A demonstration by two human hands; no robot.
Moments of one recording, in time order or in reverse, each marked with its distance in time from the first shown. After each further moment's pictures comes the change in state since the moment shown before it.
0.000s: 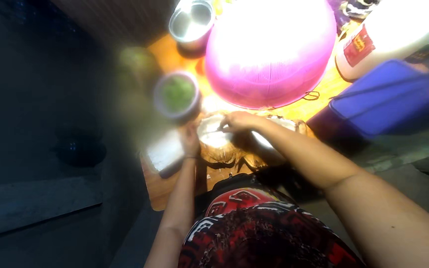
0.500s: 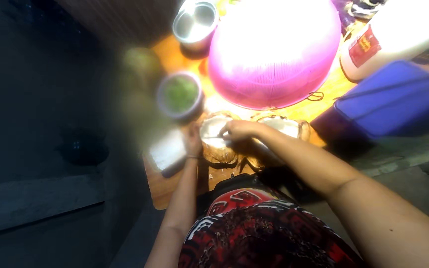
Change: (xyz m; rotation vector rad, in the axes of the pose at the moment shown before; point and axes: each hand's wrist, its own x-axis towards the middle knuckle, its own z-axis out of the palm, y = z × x) left_hand -0.001 -0.003 -0.002 -0.031 0.014 -0.025; right_hand 0.012 0.006 0.025 0.132 -0.021 -0.175
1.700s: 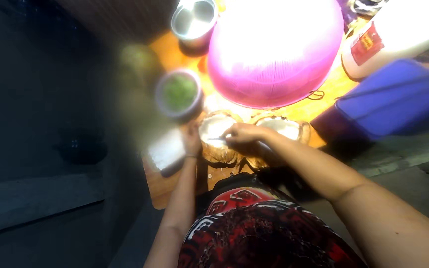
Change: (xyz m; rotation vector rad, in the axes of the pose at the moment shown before) left_hand 0.003 -0.003 0.001 -0.003 -0.024 0.025; right_hand -0.017 0.019 0.018 0.177 0.086 -0.035
